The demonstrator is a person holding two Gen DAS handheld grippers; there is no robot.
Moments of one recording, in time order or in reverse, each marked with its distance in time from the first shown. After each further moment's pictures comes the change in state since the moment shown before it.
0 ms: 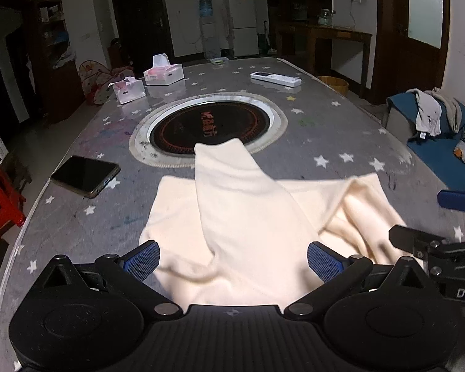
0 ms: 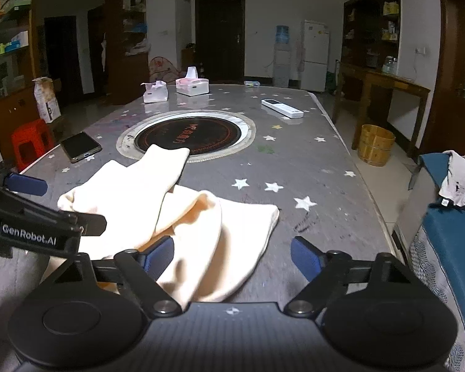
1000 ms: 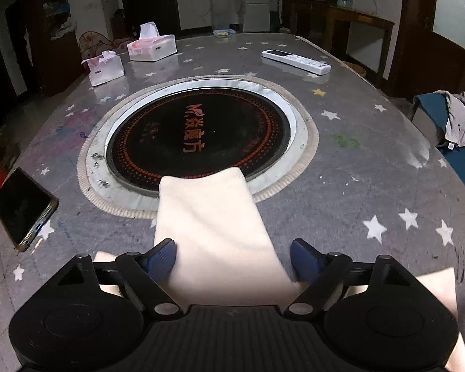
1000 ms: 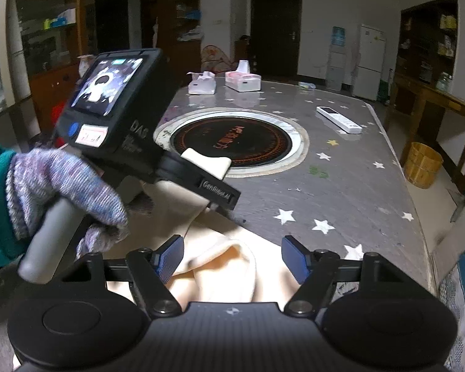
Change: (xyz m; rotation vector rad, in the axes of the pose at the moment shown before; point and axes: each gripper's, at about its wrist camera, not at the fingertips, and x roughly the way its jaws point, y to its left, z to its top) left arm 0.148 -0.006 0.075 -0.054 0.105 0.000; right arm 0.055 0.010 0.039 -0.149 0.028 0.167
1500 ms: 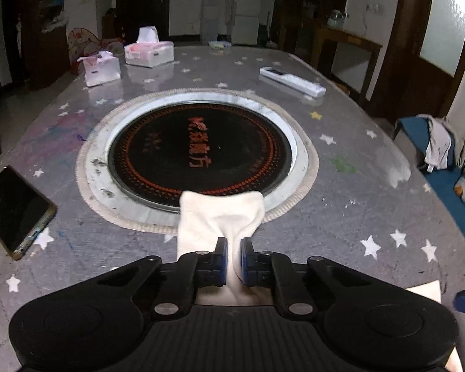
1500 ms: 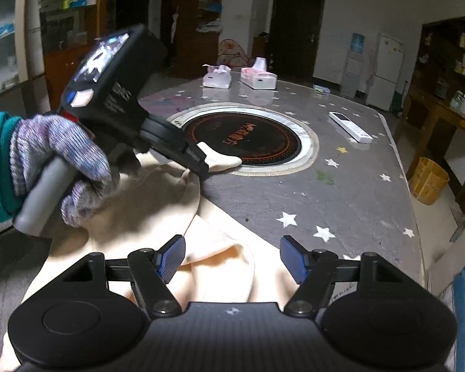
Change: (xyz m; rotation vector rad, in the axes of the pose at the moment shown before) left arm -0.013 0.040 0.004 -0.070 -0.053 -0.117; right arm -0.002 0.005 0.003 -0.105 0.021 0.019
